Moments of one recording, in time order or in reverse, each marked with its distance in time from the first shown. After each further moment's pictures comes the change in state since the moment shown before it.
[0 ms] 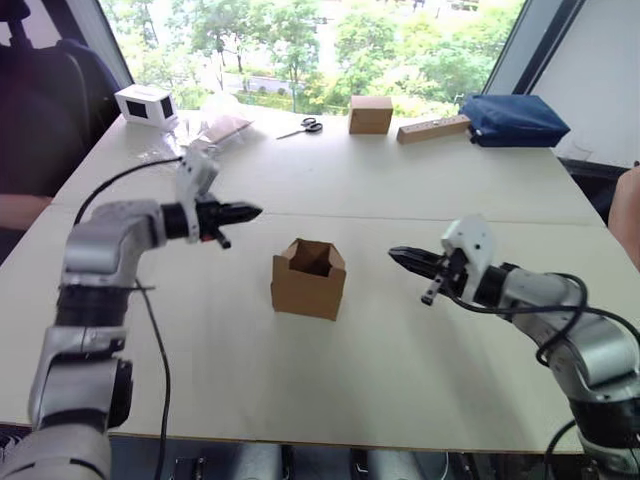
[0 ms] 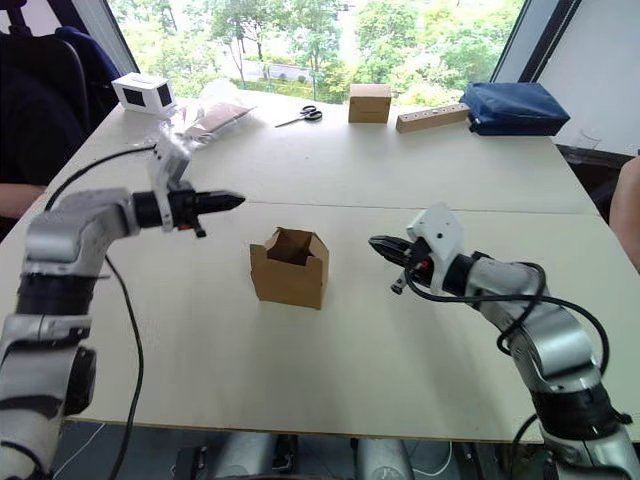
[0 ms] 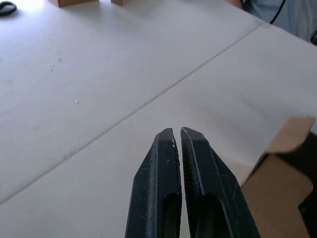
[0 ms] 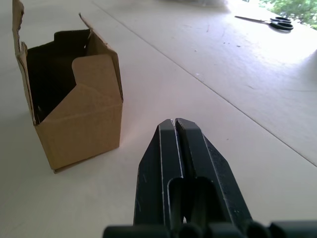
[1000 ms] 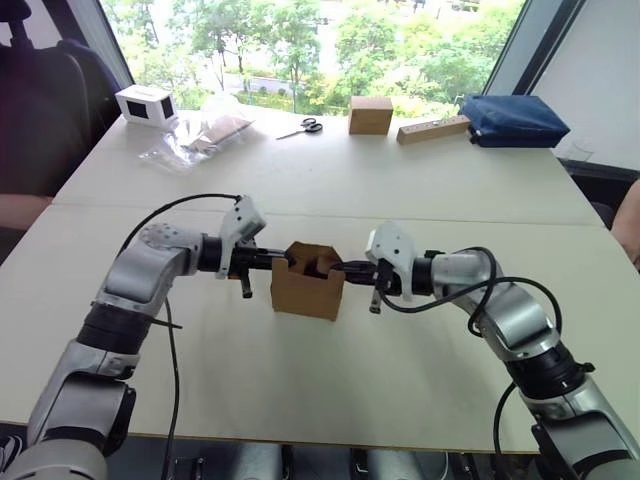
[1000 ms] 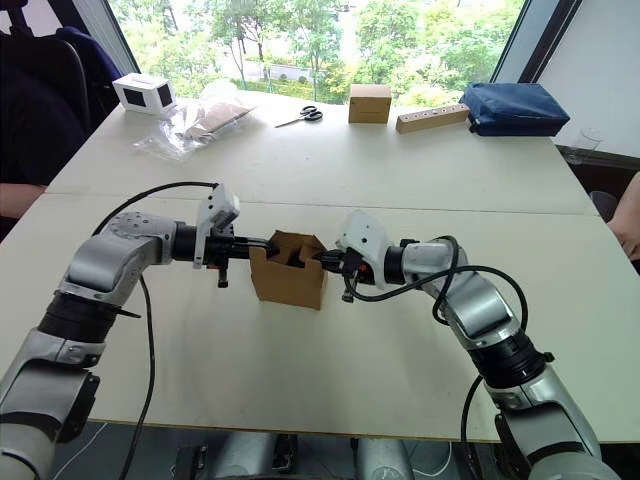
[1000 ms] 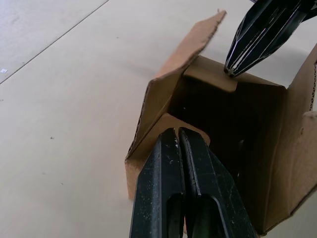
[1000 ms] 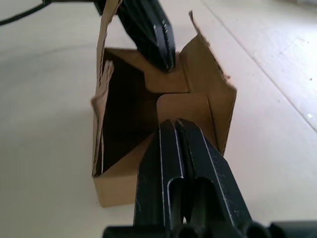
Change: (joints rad) left arm 0.036 -0.006 -0.241 -0.071 0.066 -0.161 -0.145; right arm -0.230 0.113 0.303 0.196 -0.212 -0.062 0.196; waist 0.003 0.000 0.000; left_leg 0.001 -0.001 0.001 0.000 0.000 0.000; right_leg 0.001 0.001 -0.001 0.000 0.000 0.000
